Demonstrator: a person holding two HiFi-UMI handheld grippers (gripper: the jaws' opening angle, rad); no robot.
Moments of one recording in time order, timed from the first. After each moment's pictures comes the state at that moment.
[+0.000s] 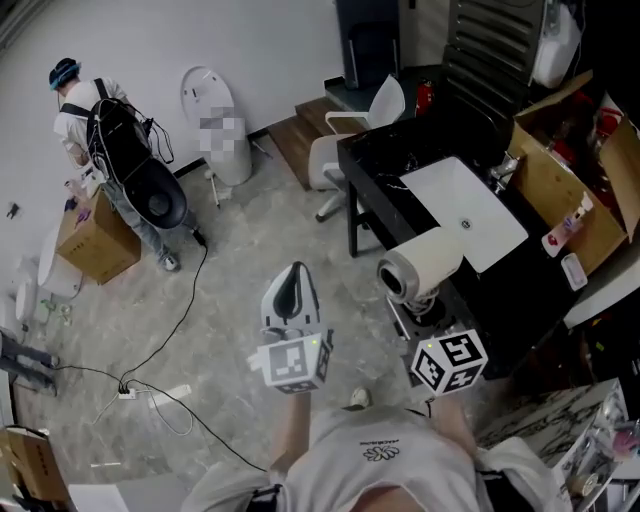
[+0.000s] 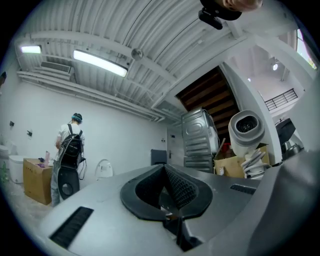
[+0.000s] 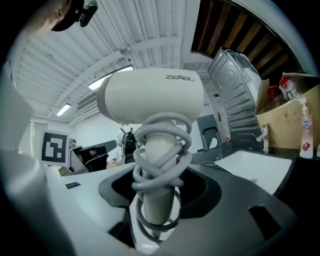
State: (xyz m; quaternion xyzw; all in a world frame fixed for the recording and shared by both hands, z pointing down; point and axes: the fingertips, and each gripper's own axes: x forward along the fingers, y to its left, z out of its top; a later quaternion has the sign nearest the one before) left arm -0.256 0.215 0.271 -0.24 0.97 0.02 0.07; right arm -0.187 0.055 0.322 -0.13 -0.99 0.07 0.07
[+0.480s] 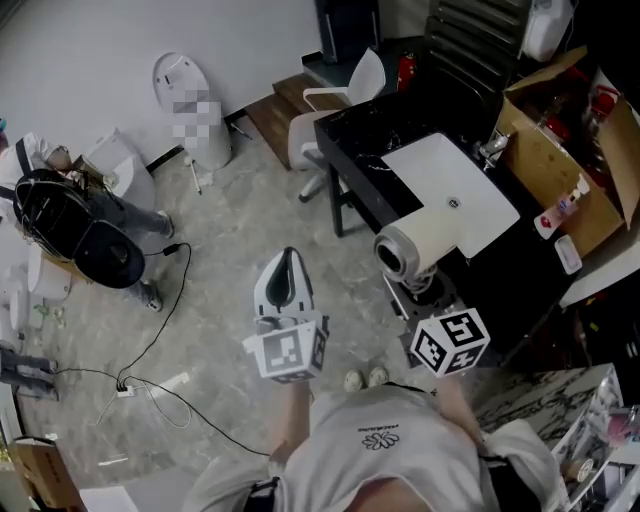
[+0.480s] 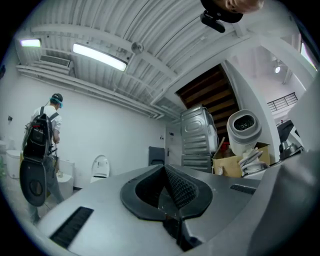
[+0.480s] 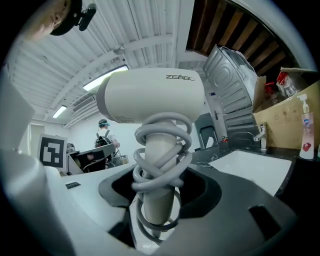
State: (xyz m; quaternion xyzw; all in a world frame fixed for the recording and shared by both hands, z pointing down) left arm -0.292 0.175 0.282 -0.25 0.97 0.03 0.05; right arm -0.222 0.014 0.325 -0.11 -0.99 0.09 0.08
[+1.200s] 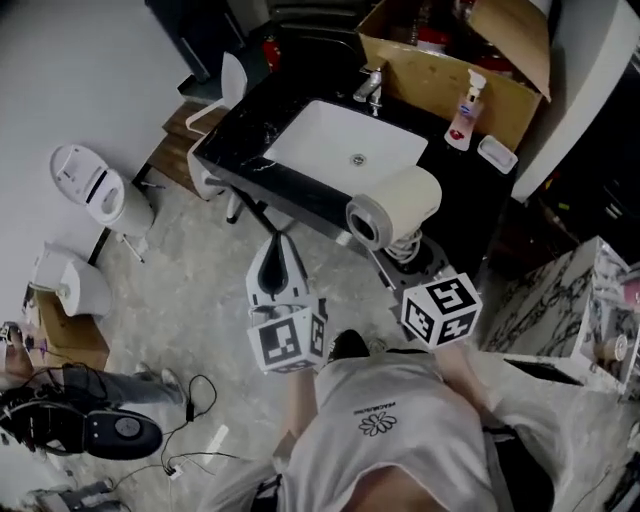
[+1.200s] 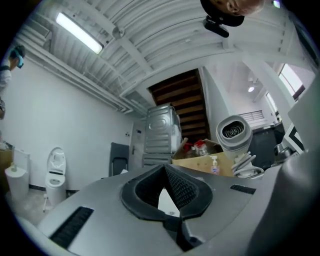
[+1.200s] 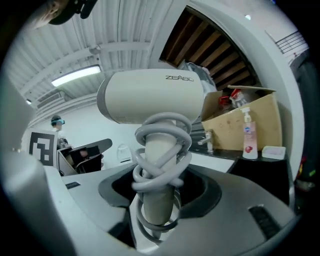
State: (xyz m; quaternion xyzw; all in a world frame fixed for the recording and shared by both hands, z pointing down) left arm -0.252 -0.011 0.284 -0.44 0.90 0.02 0.06; right arm -0.146 -0.128 0.340 0.09 -0.99 0.10 0.08
